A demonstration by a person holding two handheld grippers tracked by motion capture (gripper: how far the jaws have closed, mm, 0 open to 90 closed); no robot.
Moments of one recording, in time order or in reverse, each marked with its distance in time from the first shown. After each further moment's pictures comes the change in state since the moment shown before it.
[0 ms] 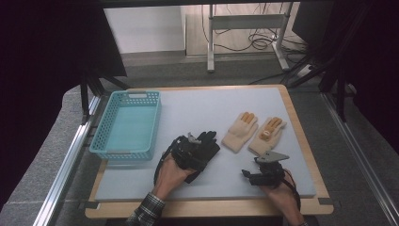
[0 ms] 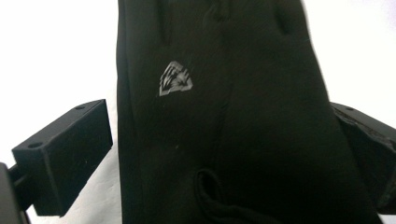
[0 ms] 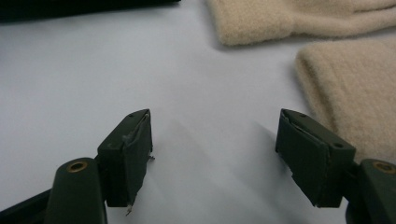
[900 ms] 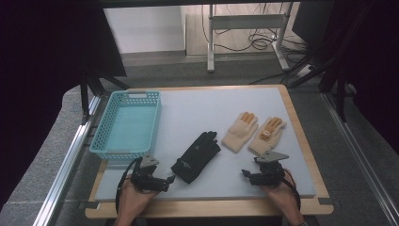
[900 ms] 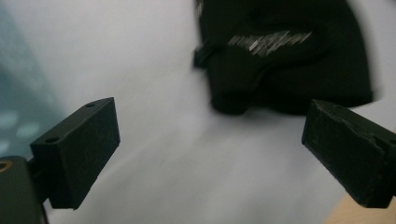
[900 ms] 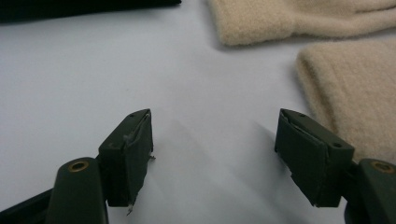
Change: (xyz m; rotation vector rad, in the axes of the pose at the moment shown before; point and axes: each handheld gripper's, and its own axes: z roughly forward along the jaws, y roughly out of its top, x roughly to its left) left arm 0.015 -0.096 -0.092 -0.183 -0.007 -0.076; right arm -0.001 0.001 0.000 0.004 0.003 -0.004
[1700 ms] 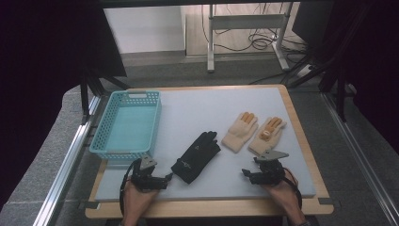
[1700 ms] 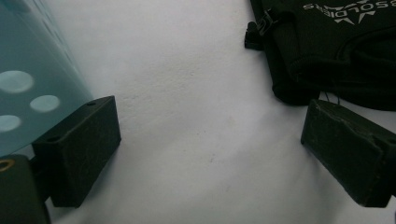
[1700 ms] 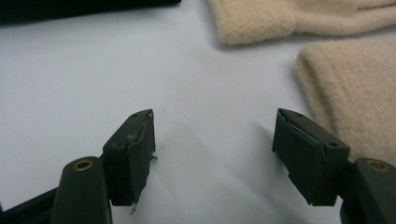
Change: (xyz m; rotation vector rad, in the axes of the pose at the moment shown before) left arm 0.025 -0.036 0.029 -0.031 0.103 -0.034; right arm -0.001 0.003 0.000 0.015 0.007 0.001
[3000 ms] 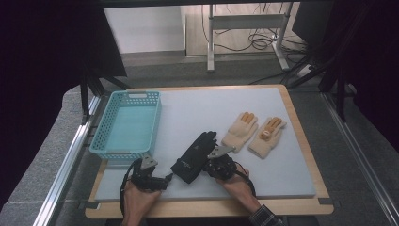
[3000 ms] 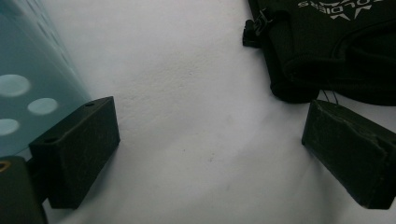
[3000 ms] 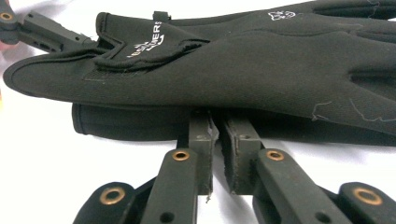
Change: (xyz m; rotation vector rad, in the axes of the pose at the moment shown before) left arm 0.000 0.001 0.000 0.009 -0.002 0.019; right arm 0.091 0.072 0.080 -0.005 0.223 -0.088
